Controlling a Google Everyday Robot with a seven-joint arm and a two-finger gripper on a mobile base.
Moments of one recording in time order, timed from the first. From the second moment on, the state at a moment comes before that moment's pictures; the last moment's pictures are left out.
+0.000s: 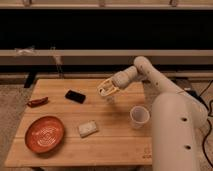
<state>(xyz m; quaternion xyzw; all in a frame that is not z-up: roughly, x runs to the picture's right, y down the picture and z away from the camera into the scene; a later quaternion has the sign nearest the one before) -0.013 0.017 0.733 -0.33 -0.70 -0.03 0.63</state>
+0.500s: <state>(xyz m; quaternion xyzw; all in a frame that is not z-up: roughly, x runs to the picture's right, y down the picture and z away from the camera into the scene) -0.033 0.014 0.746 -0.36 -0.74 0.05 0.57</state>
